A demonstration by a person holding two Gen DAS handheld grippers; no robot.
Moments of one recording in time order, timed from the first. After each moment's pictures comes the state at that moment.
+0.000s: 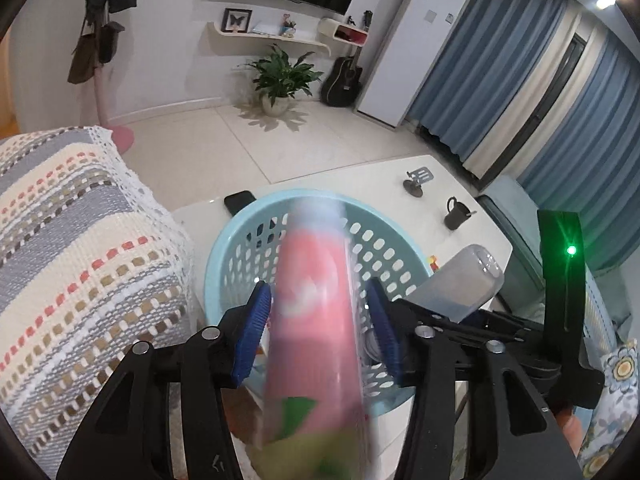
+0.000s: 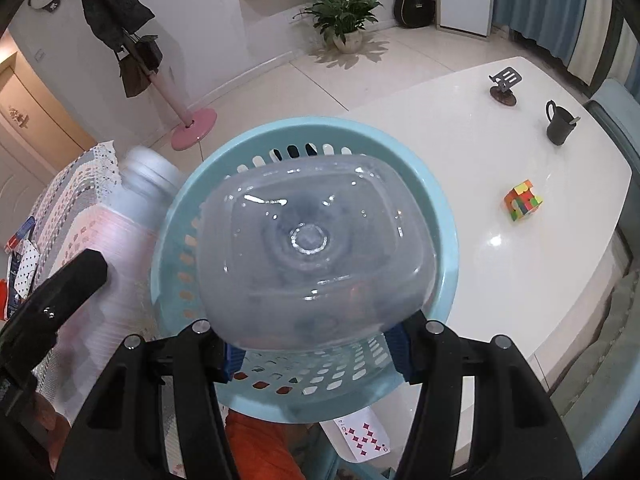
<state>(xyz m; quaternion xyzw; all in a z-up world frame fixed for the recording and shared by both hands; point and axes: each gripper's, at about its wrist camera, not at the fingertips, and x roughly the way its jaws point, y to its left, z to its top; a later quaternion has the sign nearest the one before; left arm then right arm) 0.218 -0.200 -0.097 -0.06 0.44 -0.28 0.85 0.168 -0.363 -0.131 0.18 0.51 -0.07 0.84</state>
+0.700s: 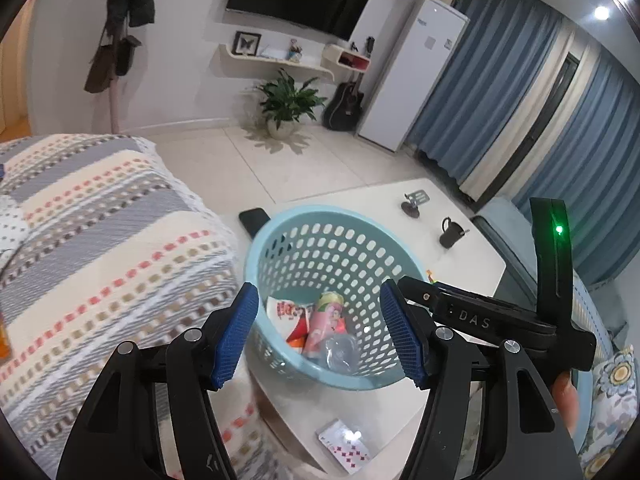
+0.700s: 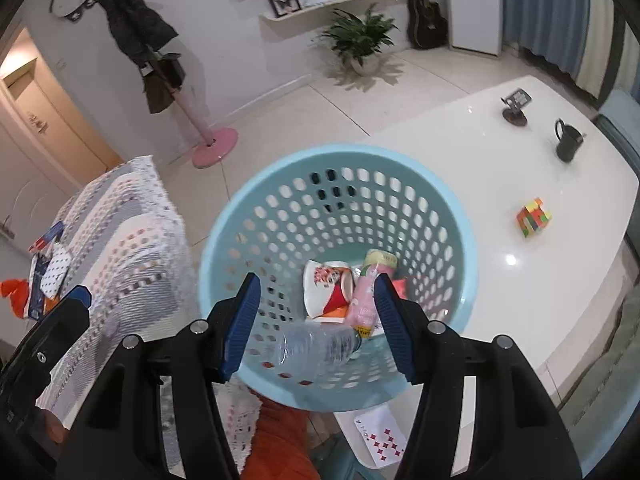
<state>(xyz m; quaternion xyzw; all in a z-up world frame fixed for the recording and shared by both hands) 0.173 -0.135 -0.067 -0.08 0.39 -0.27 0.88 0.155 -0.332 -0.090 0.18 0.46 -0.04 0.87</state>
